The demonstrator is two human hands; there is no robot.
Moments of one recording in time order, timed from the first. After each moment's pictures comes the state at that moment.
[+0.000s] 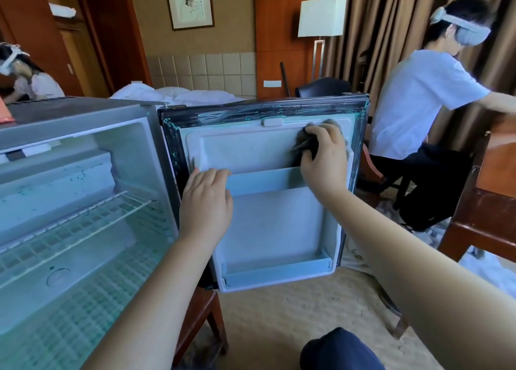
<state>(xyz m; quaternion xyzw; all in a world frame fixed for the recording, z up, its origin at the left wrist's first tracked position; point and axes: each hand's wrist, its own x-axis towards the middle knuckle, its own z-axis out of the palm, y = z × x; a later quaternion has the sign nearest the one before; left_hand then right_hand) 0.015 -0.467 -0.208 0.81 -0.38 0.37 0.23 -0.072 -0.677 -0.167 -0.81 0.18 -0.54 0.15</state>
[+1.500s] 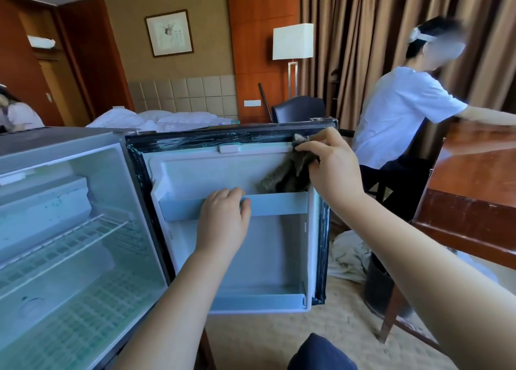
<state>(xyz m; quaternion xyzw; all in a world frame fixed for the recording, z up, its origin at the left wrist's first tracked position) -0.058 -0.513 -0.187 0.81 -0.42 0.30 0.26 -0.177 -0.682 -0.130 -0.83 0.14 -0.54 0.05</state>
